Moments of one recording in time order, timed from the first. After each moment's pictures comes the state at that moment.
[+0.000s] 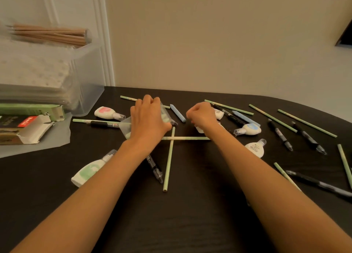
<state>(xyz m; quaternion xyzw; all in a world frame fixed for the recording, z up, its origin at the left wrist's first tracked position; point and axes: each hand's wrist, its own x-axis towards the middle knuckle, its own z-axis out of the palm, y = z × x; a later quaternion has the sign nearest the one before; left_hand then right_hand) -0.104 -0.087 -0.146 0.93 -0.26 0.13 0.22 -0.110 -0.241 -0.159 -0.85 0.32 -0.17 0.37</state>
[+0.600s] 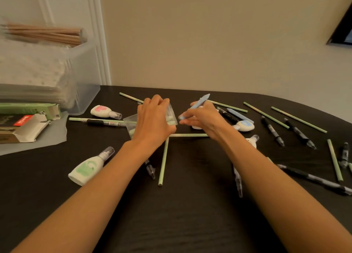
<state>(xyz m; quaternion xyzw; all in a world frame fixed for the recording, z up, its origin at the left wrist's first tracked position) -0.118 -0.090 -0.147 0.89 -0.34 0.14 0.25 -0.157 -0.229 -0.138 -0.69 0.24 -0.14 0.68</state>
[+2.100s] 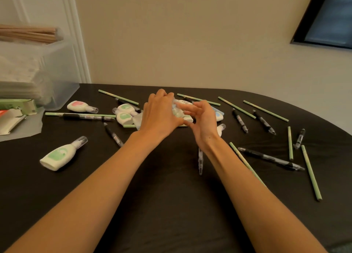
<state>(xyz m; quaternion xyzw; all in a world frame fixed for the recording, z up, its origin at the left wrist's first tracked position) -0.190 -0.134 -0.128 0.88 -0.36 0.12 0.28 -0.242 -0.231 -0.151 -0.59 0.14 -0.28 0.74</state>
